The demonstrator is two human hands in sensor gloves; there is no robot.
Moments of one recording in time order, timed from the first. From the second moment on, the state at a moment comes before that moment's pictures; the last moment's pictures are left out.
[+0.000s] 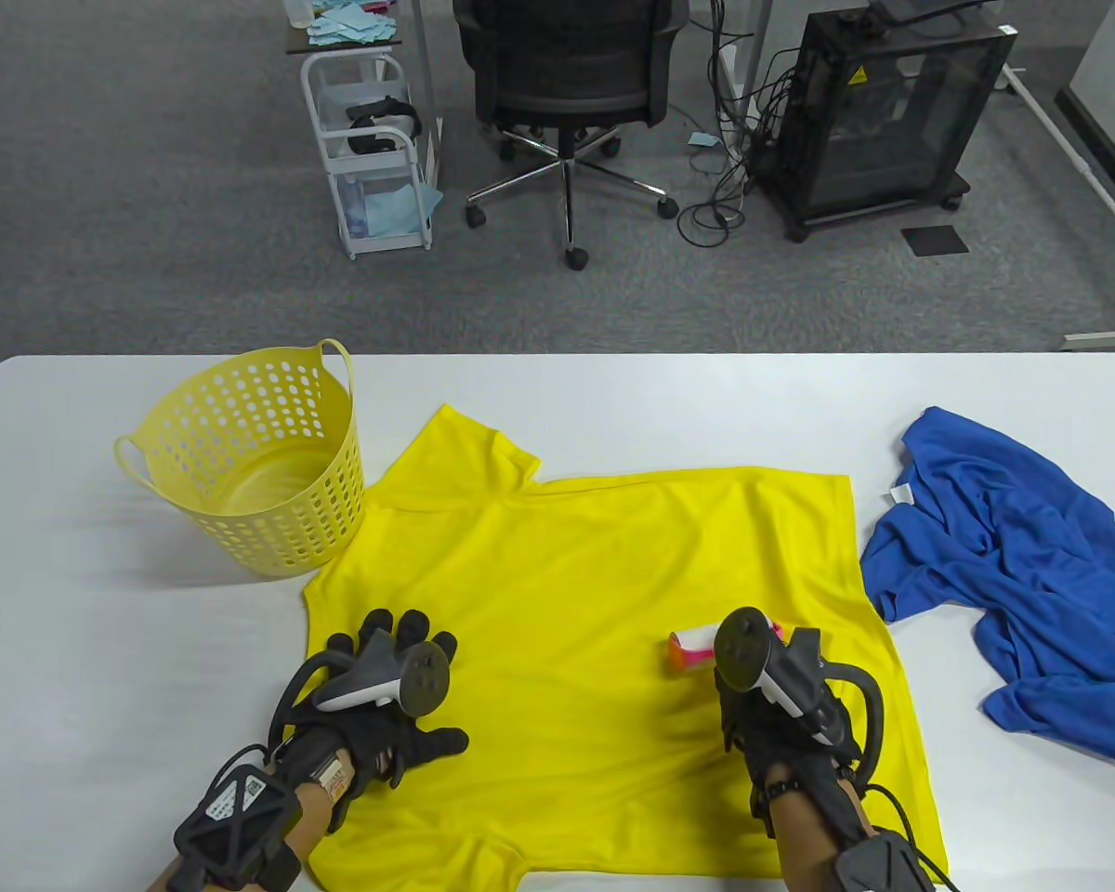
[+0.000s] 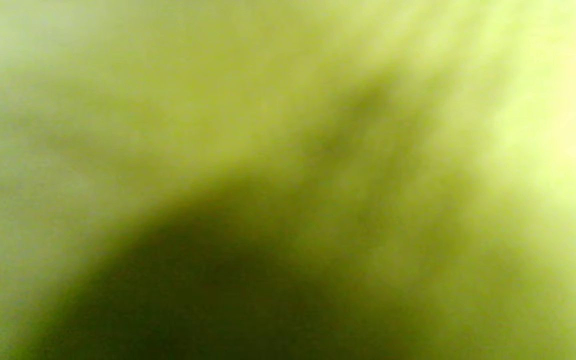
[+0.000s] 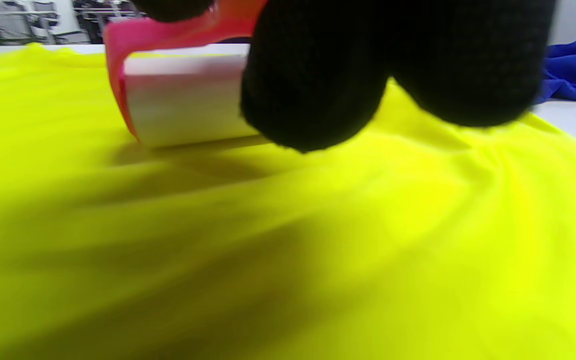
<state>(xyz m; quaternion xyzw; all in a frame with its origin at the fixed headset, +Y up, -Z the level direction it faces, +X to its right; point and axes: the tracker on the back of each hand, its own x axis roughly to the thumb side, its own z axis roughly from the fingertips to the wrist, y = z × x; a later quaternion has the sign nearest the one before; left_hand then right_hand) -0.206 -0.808 -0.302 -0.31 -0.18 -0.06 0.93 0.166 -0.720 -0.294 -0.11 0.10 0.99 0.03</state>
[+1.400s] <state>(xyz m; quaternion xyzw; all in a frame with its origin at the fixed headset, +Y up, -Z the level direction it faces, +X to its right) -0.204 -0.811 -0.303 -0.34 -0.18 -0.05 0.92 0.153 -0.709 -0.254 -0.05 0.14 0.99 -0.02</state>
